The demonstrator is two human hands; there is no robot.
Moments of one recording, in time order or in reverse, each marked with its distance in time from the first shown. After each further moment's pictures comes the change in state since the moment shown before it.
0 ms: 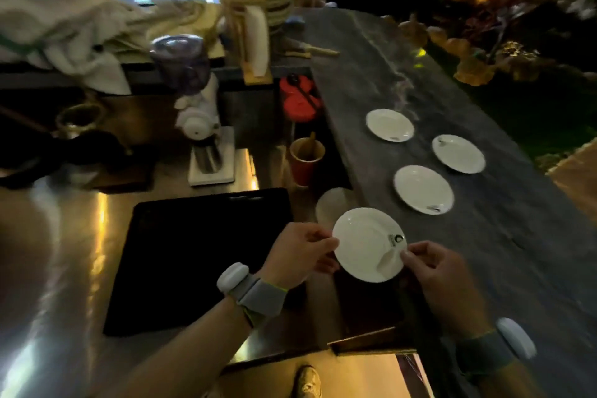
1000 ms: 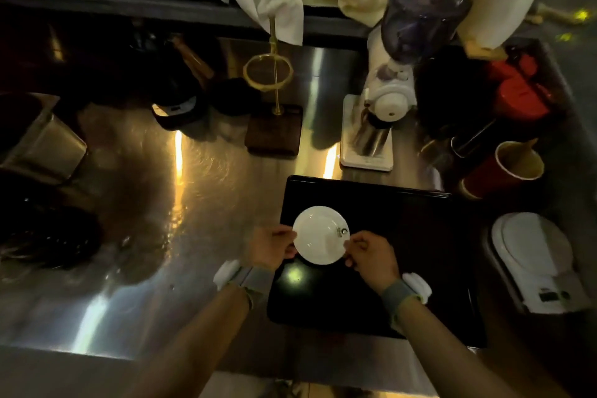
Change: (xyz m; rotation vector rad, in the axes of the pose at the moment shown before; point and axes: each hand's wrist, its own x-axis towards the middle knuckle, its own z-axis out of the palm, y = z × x) left_hand 0.016 -0.188 -0.350 -0.247 0.542 -0.419; right_hand 0.073 -0.063 0.412 -0.056 -0.413 0.043
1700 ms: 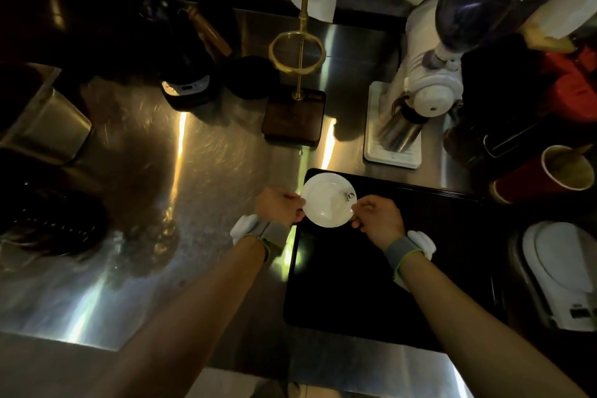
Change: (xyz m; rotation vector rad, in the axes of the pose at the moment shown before) left_hand 0.072 0.039 -0.018 0.002 -0.028 -0.134; right_hand 0.080 -0.032 0.024 -0.001 0.057 0.050
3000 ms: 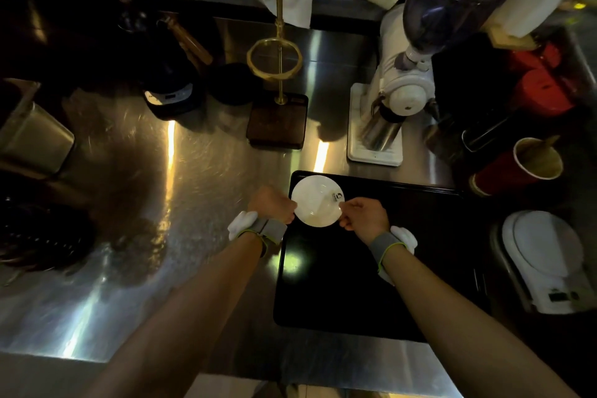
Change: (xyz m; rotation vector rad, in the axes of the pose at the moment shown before) left_hand -0.044 0.023 0.016 0.439 0.180 0.188; right_hand 0.004 0.004 -0.001 0.127 0.006 0.105
